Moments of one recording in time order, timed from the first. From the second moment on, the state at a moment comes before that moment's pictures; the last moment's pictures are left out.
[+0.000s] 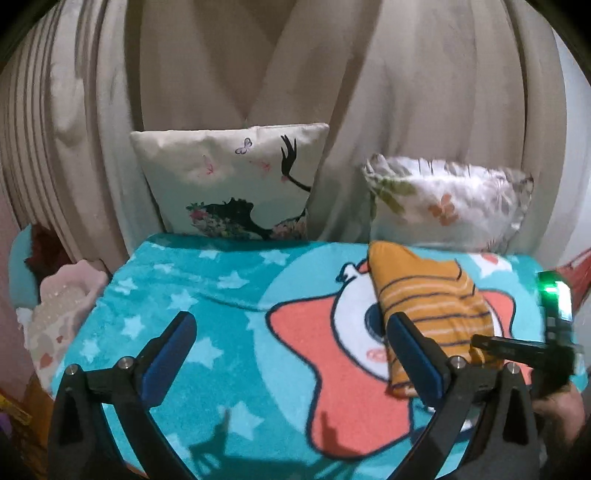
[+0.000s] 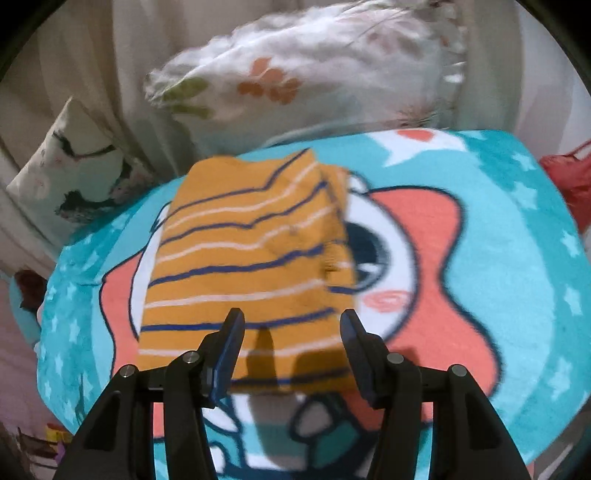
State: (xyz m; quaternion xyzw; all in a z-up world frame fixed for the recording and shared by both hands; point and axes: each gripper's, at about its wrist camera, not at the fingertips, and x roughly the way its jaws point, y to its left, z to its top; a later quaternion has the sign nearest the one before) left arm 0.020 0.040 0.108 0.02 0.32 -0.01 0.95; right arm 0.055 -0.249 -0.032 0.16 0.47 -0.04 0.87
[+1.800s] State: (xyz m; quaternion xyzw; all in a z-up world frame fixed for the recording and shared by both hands) left arm 0.004 -0.010 0.005 0.08 0.51 -0.10 0.85; right arm -0.056 -0.195 -0.042 0.07 0.51 -0.14 0.84
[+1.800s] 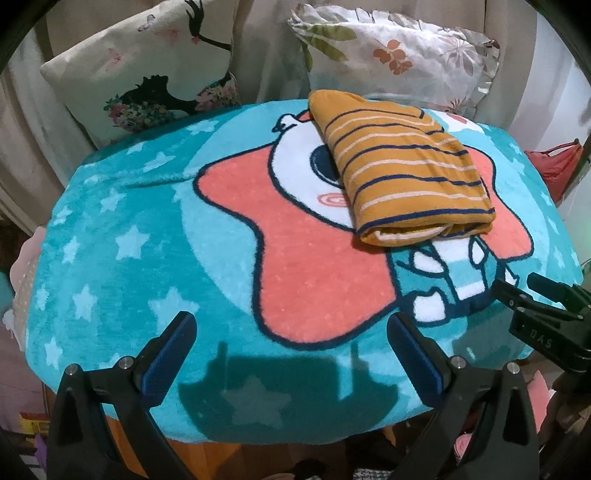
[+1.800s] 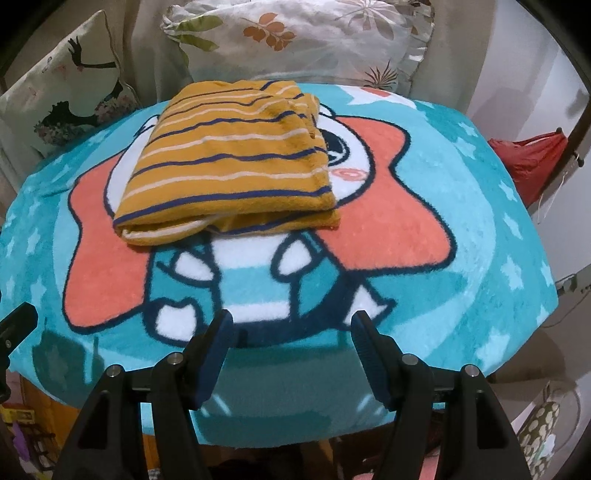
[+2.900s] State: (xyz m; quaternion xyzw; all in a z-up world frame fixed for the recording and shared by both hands) left arm 0.105 -0.073 -0.022 0.00 0.56 -0.05 0.83; right arm 0.069 -0.289 -0.006 0.12 0.46 -0.06 0.88
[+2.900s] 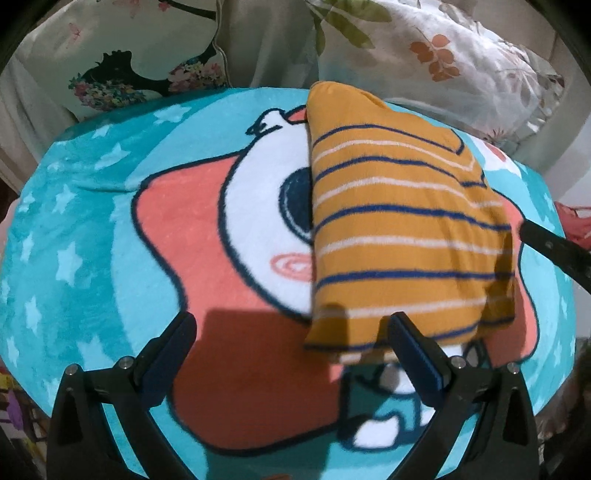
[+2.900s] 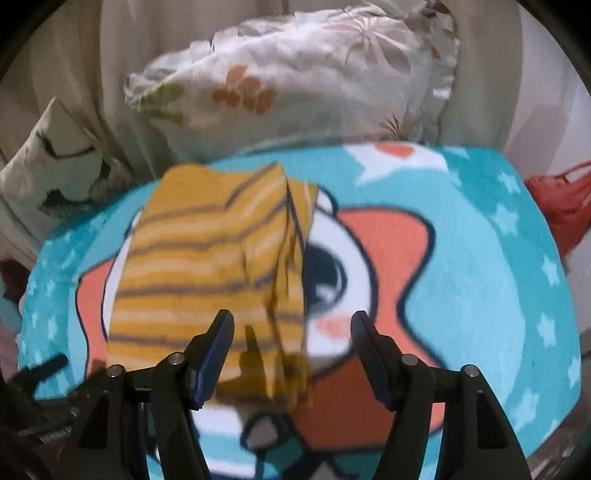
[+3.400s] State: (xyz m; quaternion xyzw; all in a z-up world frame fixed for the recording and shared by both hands) left arm 0.154 -0.106 -0.044 0.01 0.56 -0.03 0.83; right arm 0.120 -0.303 -0.035 0.10 0.50 0.00 0.86
